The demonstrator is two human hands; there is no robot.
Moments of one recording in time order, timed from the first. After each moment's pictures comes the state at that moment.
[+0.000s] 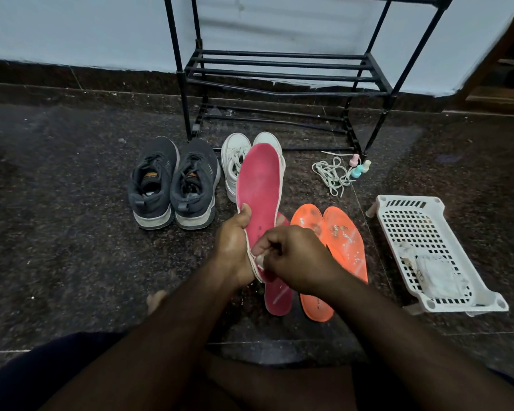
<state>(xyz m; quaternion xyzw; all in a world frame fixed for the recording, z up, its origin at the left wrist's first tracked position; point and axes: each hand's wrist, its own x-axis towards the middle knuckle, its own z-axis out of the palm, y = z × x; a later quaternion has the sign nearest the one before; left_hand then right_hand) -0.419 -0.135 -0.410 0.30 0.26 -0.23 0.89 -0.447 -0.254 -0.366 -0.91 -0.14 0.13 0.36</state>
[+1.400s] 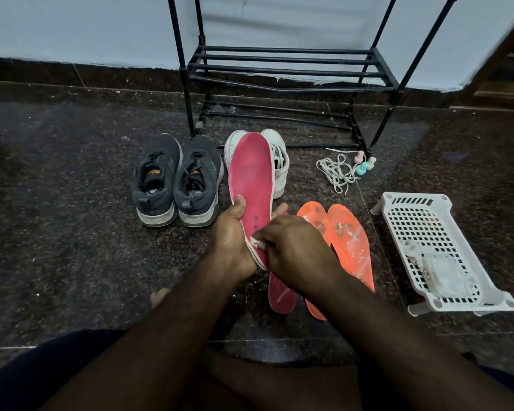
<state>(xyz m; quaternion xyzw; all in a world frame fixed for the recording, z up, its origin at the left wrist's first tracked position) -0.419 -0.128 -0.396 0.27 0.25 -0.22 0.91 -0.443 -0.242 -0.375 -0.95 -0.24 -0.02 0.21</state>
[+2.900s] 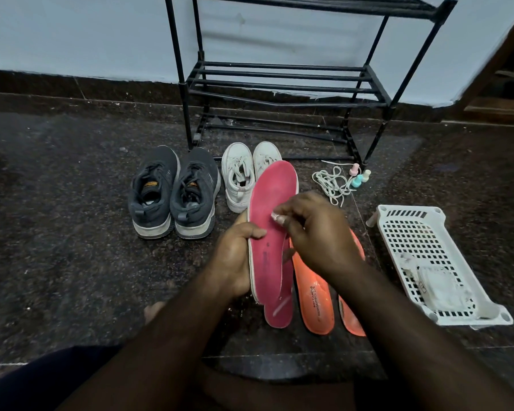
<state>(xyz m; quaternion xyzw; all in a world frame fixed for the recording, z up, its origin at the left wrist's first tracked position) -0.421 -0.133 -0.401 0.31 0.08 -0.20 0.93 -0.414 -0.272 -0.355 -0.91 -0.16 -0.12 0.37</state>
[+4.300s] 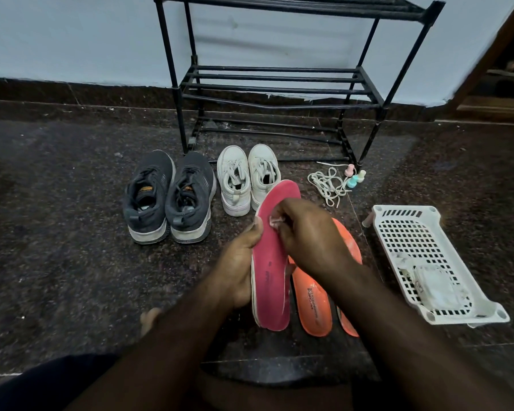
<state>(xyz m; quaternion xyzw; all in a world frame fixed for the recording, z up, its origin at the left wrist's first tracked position) -0.424 -0.144 -0.411 0.31 0.12 -0.28 0.90 -0.403 -0.273 -0.367 -0.94 -0.18 -0.13 0.27</state>
